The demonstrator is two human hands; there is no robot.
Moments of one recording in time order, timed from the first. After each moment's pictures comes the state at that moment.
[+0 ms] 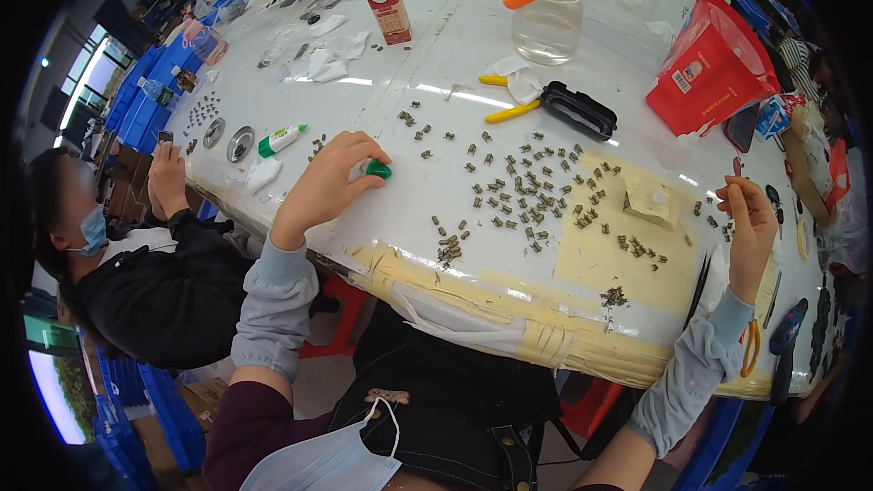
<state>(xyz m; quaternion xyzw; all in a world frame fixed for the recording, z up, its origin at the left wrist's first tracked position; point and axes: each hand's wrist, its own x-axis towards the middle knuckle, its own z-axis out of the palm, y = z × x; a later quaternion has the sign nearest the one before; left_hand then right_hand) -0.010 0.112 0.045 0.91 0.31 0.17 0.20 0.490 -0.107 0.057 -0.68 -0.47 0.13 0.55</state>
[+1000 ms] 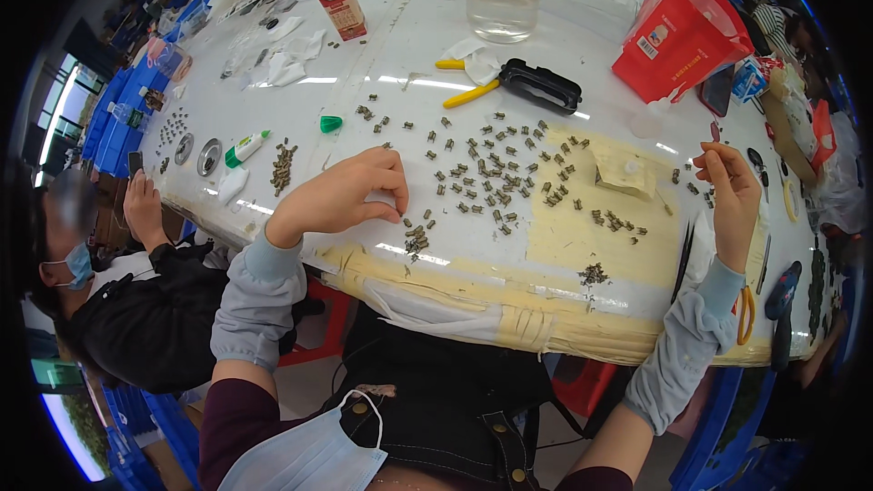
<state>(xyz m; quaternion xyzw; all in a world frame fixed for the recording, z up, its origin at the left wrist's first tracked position) 0.044 0.102 0.046 0.93 0.16 0.01 0.33 0.484 -0.110 0.060 -0.70 -0.46 0.13 0.53</state>
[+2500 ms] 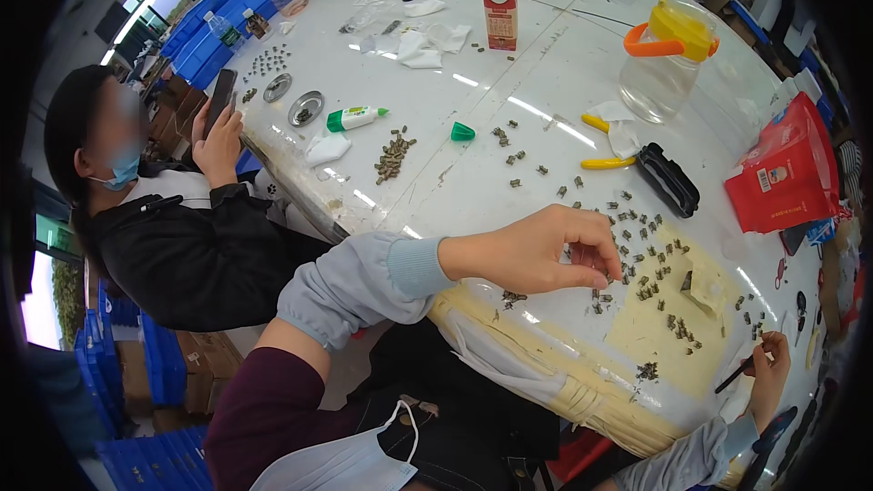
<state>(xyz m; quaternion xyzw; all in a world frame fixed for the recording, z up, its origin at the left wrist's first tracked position) 0.106 0.071 0.035 0.76 0.07 0.26 0.59 0.539 -0.166 0.041 -0.81 -0.39 0.20 0.39</state>
